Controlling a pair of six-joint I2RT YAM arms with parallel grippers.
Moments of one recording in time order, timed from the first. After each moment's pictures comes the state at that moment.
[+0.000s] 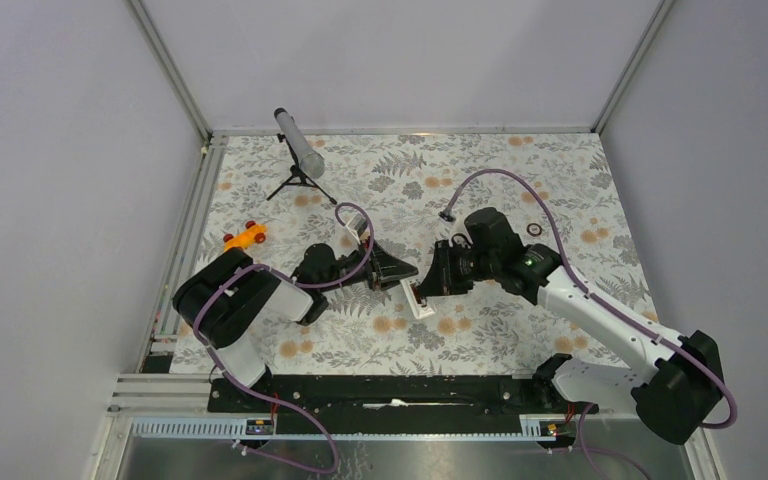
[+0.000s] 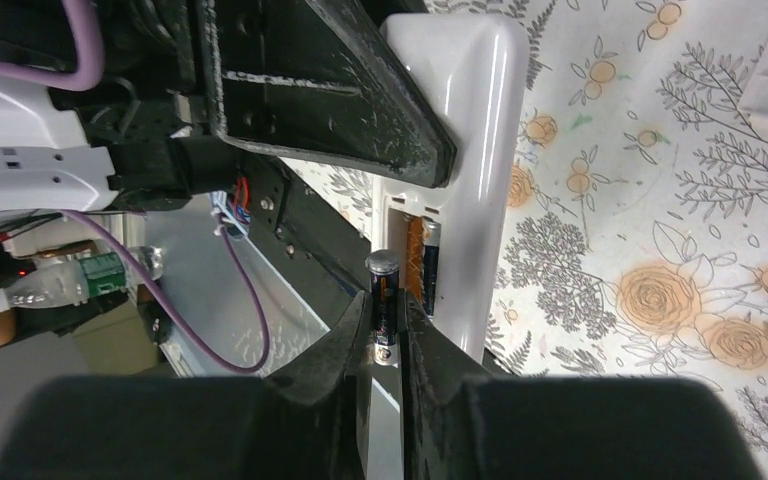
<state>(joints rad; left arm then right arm) -0.65 1.70 0.42 1.29 0.63 -1.50 0.67 1.13 0.86 -0.49 -0.46 0.64</state>
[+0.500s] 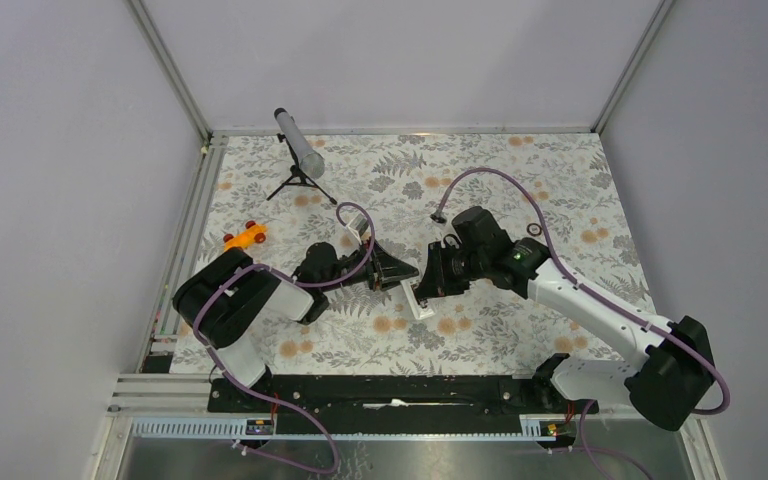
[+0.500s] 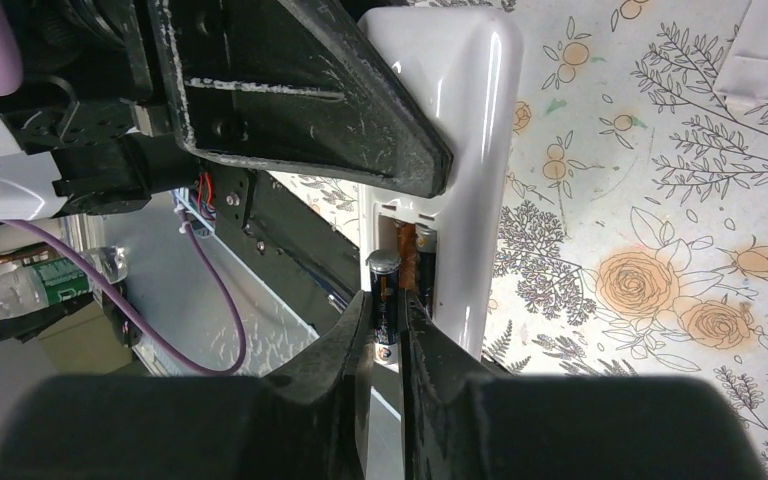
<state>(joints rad) -0.65 1.70 0.43 1.25 0.63 -1.47 0.72 1.21 0.93 -0.57 -0.39 0.62</state>
